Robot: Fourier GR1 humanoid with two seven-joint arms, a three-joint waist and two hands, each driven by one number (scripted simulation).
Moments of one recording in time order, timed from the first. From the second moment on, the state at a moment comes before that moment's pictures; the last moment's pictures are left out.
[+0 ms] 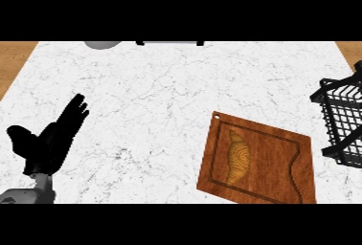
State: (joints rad) left arm -0.06 0.32 -0.05 -1.56 0.21 0.03 0.18; right arm -0.30 -1.06 -0.33 -0.98 0.15 0.44 -0.64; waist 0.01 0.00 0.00
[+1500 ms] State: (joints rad) left arm -0.07 0.28 0.02 -1.56 0.18 -0.02 0.20; right arm -0.53 -0.82 -0.40 -0.89 0.13 0.34 -0.49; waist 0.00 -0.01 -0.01
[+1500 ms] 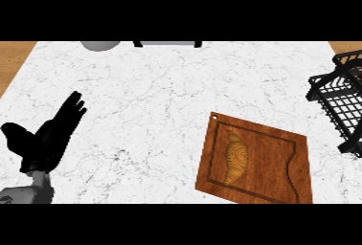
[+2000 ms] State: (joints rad) left arm -0.09 0.27 0.01 -1.55 0.16 -0.01 0.20; right arm -0.68 -0.90 -0.59 -0.65 -0.12 0.53 -0.27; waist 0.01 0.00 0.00
